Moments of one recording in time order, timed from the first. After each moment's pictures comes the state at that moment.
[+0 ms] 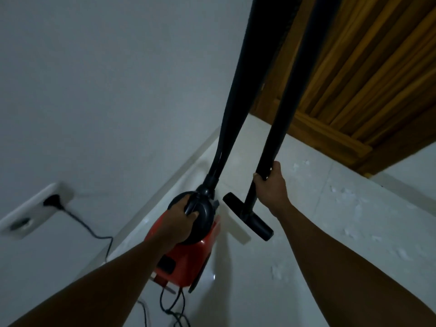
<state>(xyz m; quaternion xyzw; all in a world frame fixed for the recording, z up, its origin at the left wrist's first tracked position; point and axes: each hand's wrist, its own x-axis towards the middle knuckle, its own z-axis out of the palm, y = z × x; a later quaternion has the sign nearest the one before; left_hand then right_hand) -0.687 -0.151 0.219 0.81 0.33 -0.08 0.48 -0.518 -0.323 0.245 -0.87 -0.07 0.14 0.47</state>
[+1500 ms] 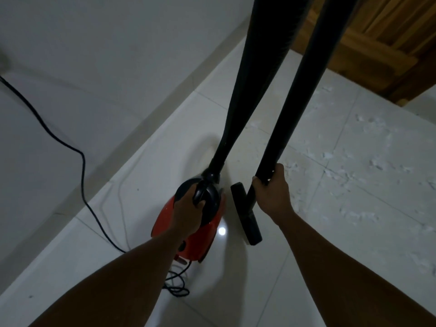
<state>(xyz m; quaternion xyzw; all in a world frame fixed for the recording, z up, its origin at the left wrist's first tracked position) -0.836 -0.236 -0.086 0.82 0.30 -0.06 0.49 -0.709 -0.412 -0.009 -0.88 -0.03 0.17 0.45</state>
